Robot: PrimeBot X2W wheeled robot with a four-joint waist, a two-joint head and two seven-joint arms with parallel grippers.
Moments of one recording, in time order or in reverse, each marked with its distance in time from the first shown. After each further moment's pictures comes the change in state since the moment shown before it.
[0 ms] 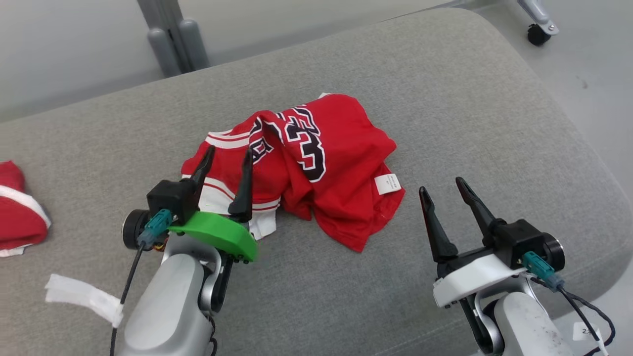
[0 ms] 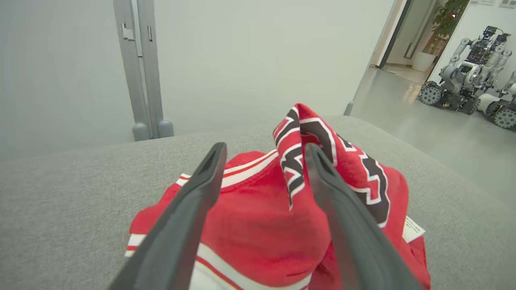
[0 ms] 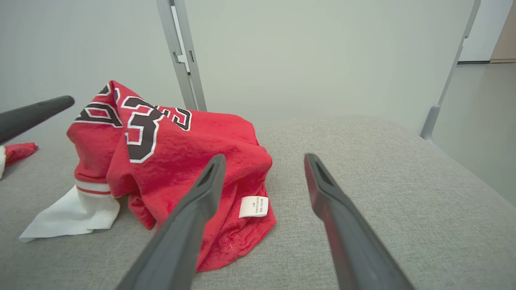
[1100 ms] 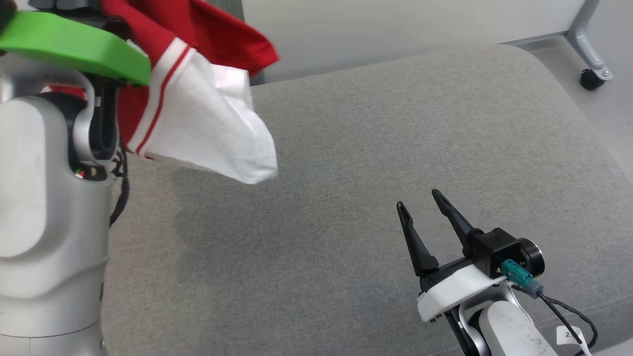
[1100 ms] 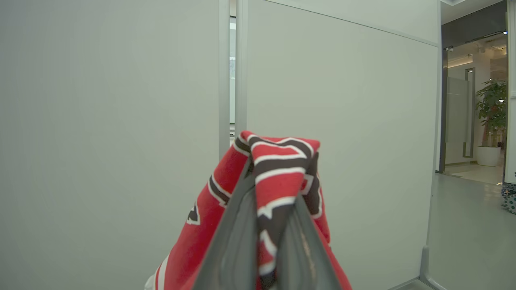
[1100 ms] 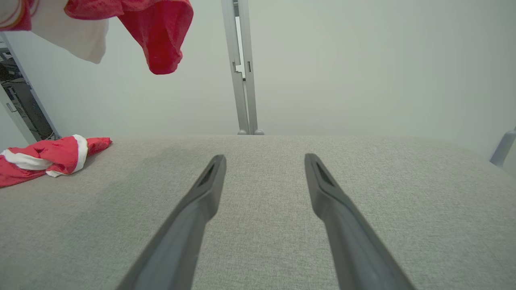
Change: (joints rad) left arm -0.370 0.147 0.191 -0.390 -0.003 0.044 0.311; right arm 0.016 0.000 0.071 -0.006 0.002 0.000 0.023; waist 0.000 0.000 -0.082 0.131
